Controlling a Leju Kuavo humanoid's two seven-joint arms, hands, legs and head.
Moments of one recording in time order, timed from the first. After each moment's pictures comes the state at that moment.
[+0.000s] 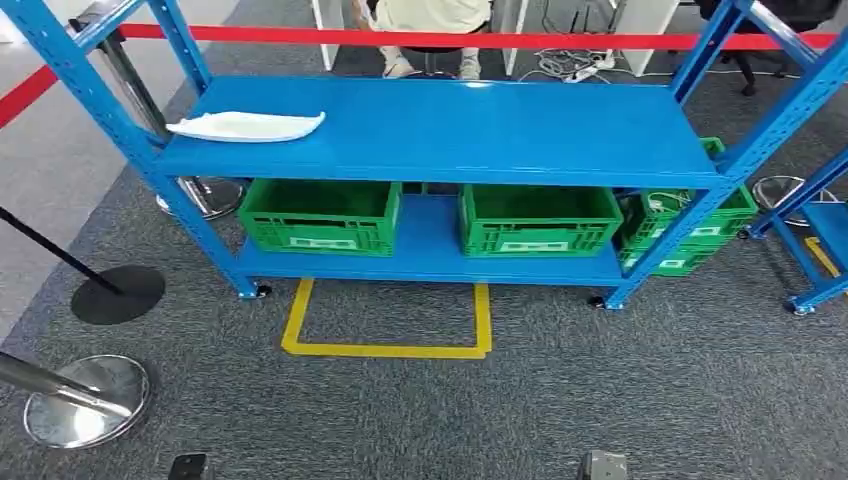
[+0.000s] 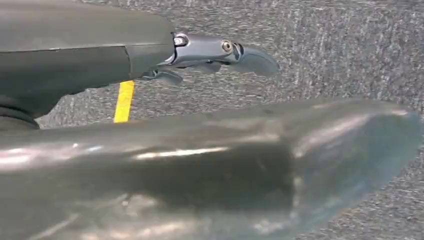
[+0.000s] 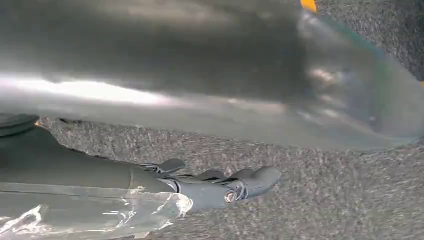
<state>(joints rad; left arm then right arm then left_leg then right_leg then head) -0.07 -0.22 1.22 -0.21 -1.06 0.18 -0.45 -0.04 0.22 -0.50 -0.31 0.39 -0.36 -0.70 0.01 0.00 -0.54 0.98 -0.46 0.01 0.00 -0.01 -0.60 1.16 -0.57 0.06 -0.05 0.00</state>
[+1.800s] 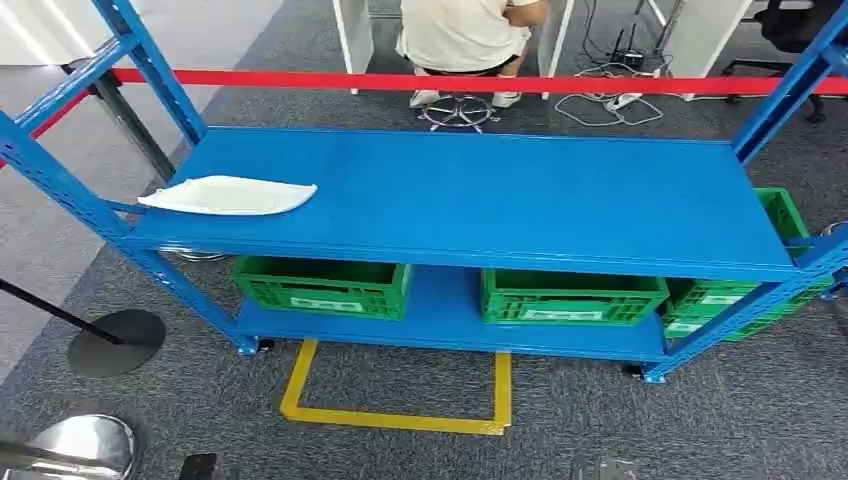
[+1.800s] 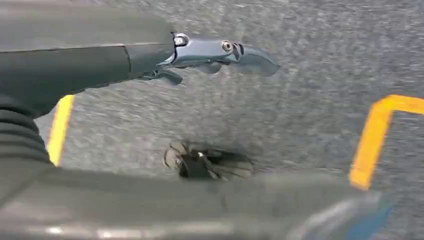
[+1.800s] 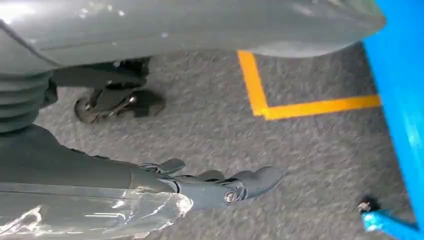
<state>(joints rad) -0.08 -0.23 1.24 -0.21 -1.06 0.18 -0.42 -0.04 0.21 -0.52 -0.29 0.39 -0.34 -0.70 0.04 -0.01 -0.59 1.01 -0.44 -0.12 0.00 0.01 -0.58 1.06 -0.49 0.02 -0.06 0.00</state>
